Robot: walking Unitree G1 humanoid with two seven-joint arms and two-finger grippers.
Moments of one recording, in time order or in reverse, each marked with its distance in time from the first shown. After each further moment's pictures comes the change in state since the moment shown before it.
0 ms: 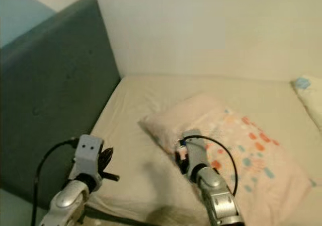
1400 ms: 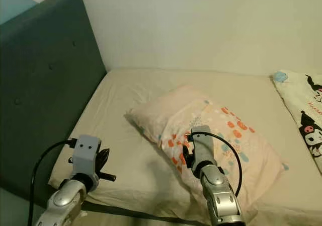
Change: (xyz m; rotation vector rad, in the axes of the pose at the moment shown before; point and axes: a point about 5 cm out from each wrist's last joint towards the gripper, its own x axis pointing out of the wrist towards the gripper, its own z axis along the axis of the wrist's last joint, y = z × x) left arm 0.002 0.004 -0.003 -0.006 0.027 0.018; right arm -0.001 -0.015 0.006 0.035 -0.041 -0.139
